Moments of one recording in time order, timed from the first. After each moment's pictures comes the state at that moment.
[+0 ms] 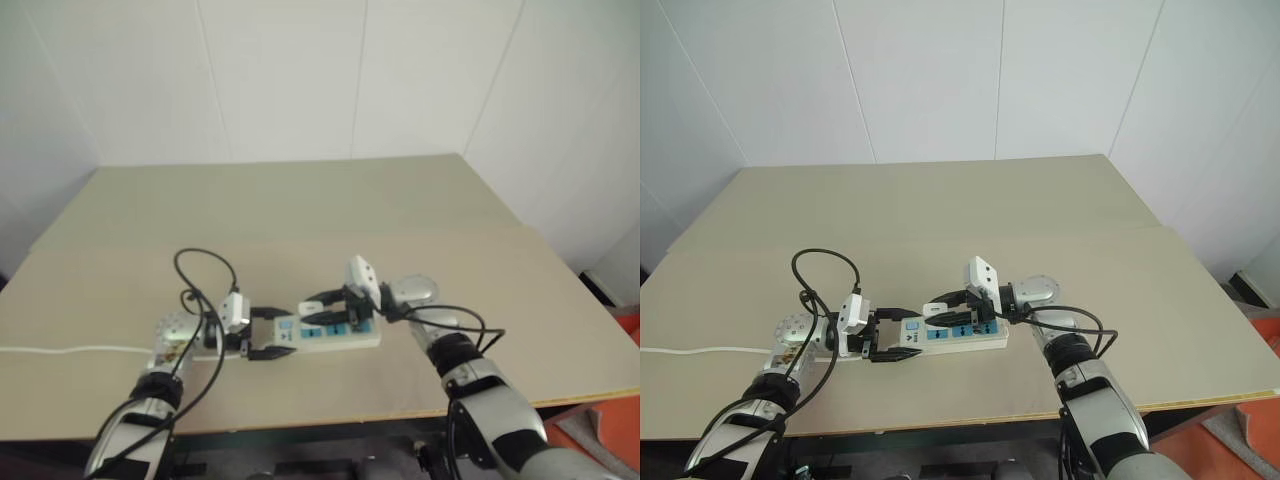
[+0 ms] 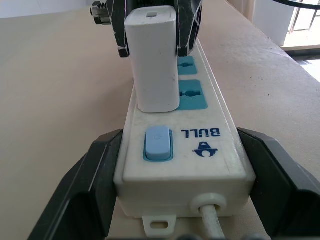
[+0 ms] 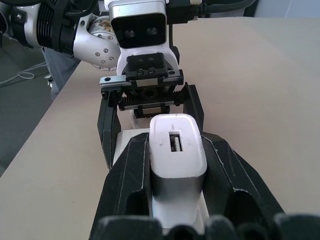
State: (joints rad) left arm -0.57 0.43 -0.08 0.84 -0.27 -0.48 -1.50; right arm -0.81 -0.22 0.22 0.75 0.17 -0.15 1.38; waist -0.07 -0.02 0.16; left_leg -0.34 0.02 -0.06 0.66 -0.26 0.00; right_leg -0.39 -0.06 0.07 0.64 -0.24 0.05
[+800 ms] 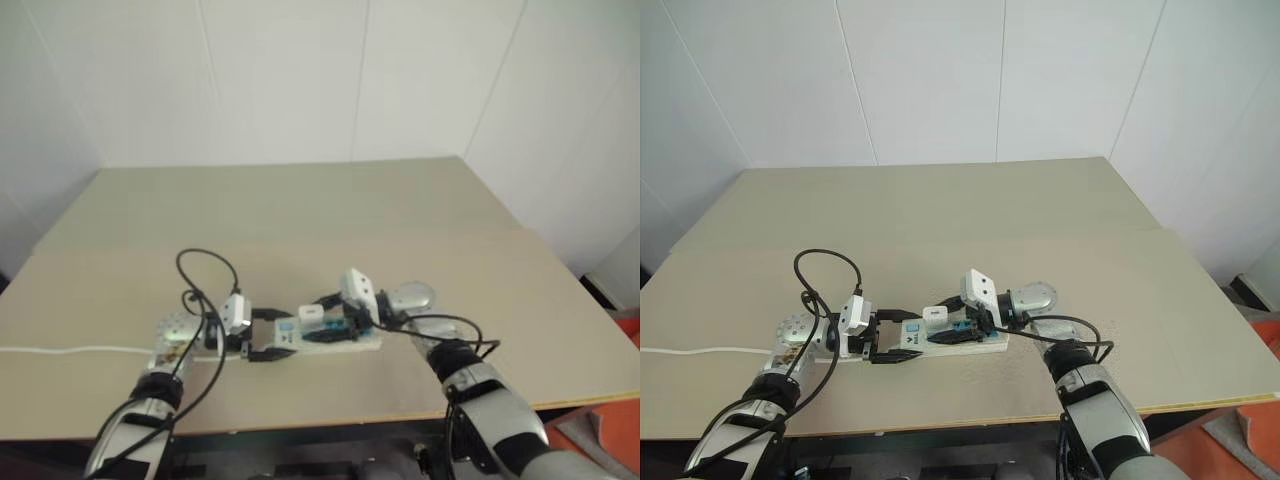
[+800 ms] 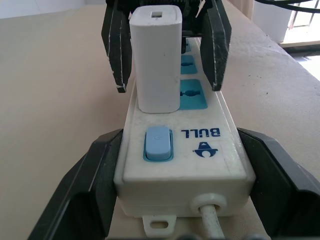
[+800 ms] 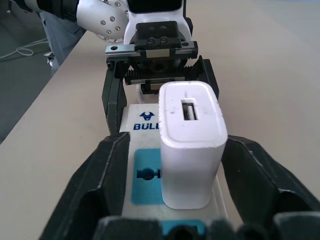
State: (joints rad) left arm -0.57 0.43 -0.08 0.84 -0.26 -0.48 -1.50; right arm -0.77 -0.23 0.25 0.77 0.12 -0.26 1.37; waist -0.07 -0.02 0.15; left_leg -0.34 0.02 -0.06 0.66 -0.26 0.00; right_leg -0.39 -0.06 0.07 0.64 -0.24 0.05
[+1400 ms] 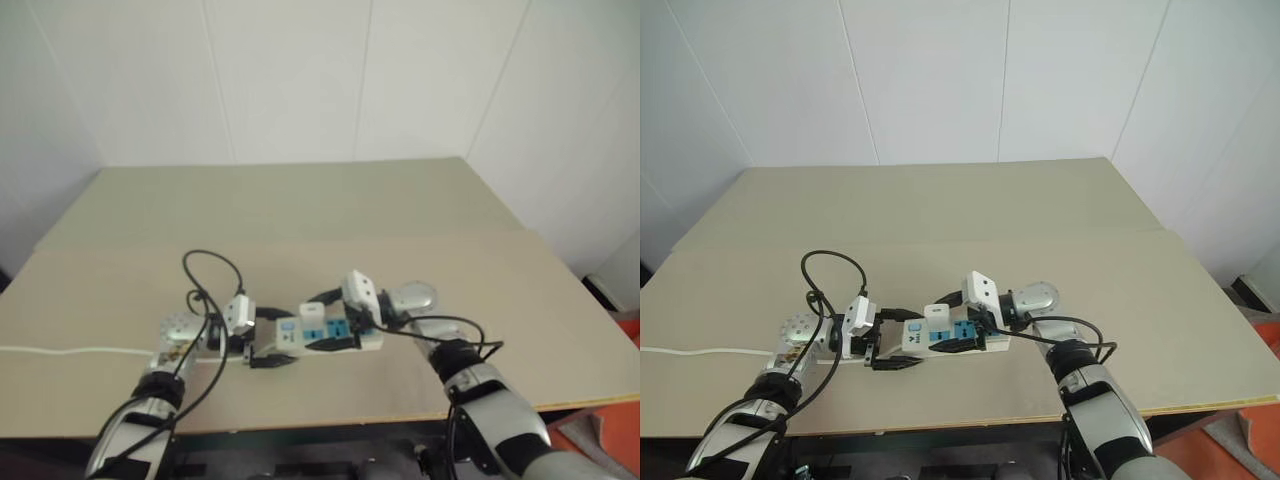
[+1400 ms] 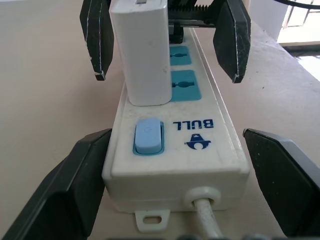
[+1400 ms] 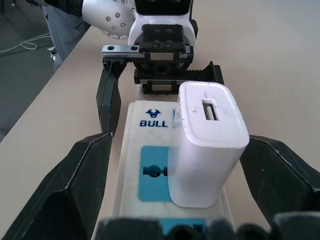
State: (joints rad) left arm -0.58 0.42 -0.08 0.83 -0.26 -0.40 -1.54; right arm -0.77 -0.25 0.25 0.75 0.12 -0.23 1.40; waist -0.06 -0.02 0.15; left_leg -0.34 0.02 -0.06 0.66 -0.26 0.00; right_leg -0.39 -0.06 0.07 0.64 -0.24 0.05
